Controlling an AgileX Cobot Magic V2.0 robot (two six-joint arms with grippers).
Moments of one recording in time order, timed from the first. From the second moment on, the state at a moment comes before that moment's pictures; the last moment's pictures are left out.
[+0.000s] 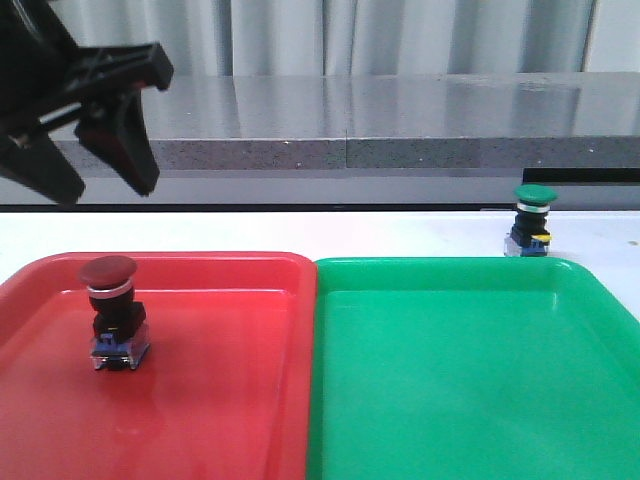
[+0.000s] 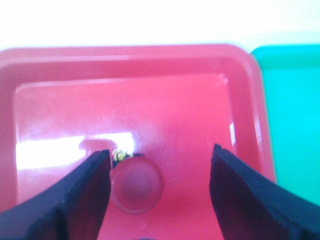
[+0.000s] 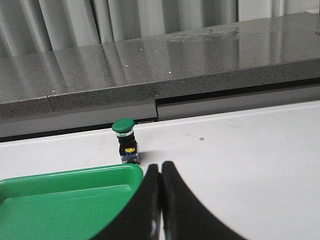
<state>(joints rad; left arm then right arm) -0.44 1.45 -1.00 -0.10 0.60 -0.36 0.00 -0.01 0.03 -0.06 0.08 0.23</state>
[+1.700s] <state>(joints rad) -0.44 0.34 -0.50 0.25 0.67 -0.51 0.00 -0.01 0.03 -0.06 0.08 0.23</state>
